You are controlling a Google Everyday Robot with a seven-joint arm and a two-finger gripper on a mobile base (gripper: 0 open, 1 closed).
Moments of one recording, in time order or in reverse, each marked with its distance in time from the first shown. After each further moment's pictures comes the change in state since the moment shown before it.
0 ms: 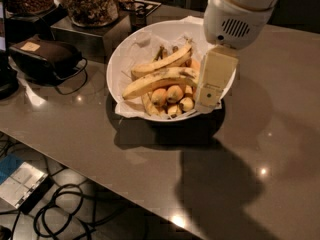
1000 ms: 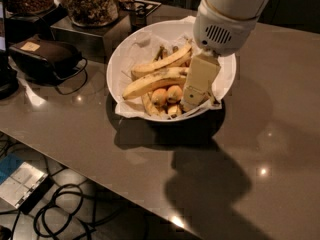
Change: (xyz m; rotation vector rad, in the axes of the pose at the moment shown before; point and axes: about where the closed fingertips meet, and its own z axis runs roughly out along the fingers) arm -0.003 -0.002 0.012 0.029 0.023 0.176
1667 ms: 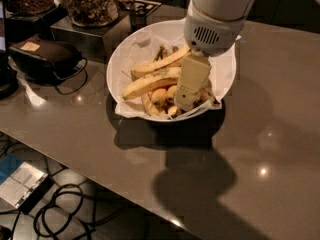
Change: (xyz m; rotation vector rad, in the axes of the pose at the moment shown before) arm -0.010 -0.002 0.008 0.015 0.033 0.011
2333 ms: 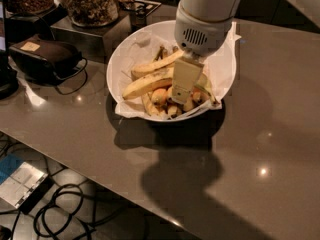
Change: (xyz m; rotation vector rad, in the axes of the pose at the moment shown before) arm -0.012 -0.002 0.010 0.003 0.031 -0.012
